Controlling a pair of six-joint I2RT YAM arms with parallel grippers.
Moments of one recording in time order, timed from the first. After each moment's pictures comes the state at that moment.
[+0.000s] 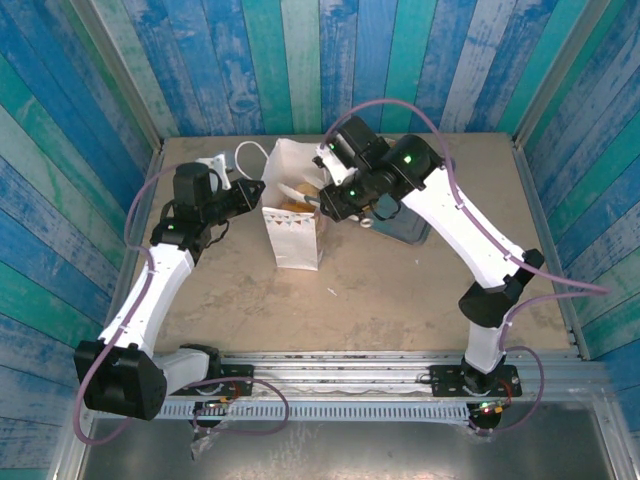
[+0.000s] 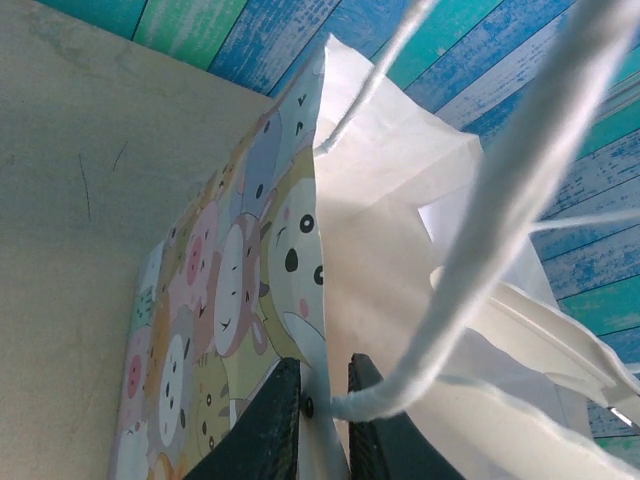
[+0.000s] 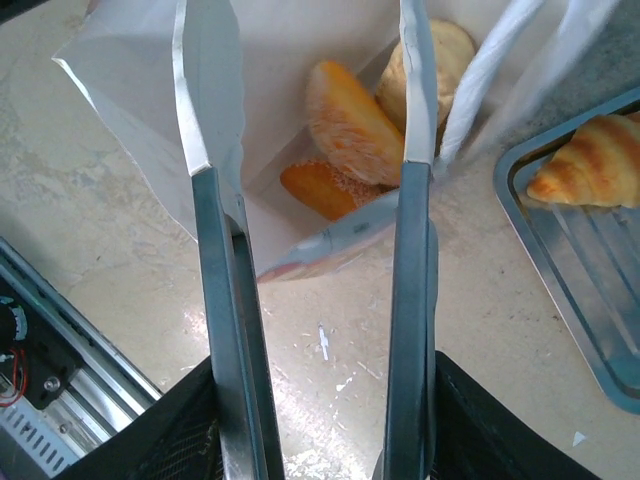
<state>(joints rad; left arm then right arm) -0.16 1.16 0.98 -0.25 0.42 -0.55 0.83 1.86 2.26 -1.41 -0.03 0.20</state>
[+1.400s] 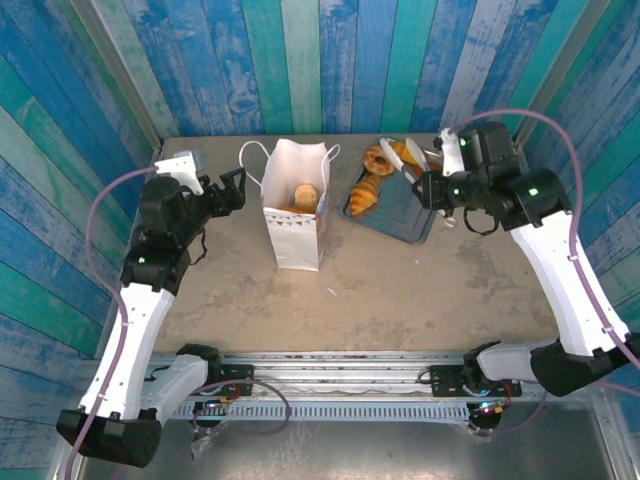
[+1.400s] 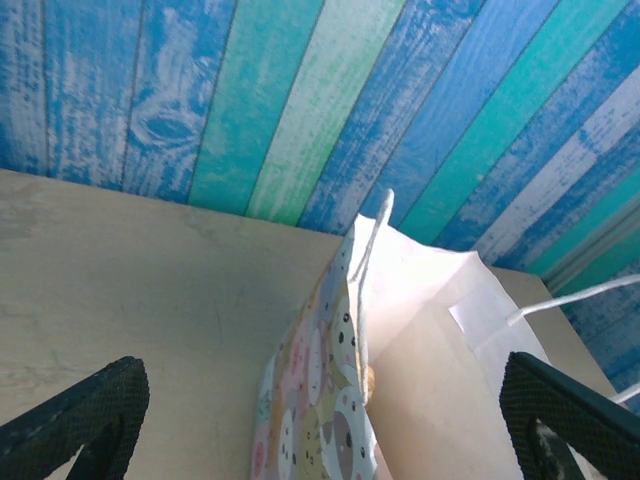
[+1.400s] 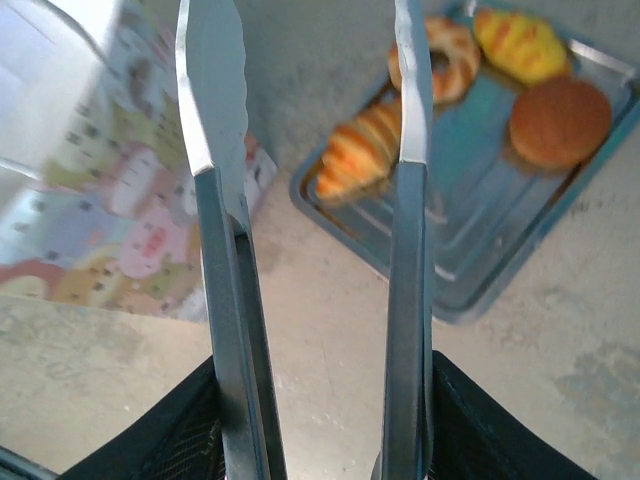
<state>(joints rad) -0.16 0.89 1.01 -0.35 0.11 -0.38 0.40 1.31 1.65 -1.16 -0.06 0.24</state>
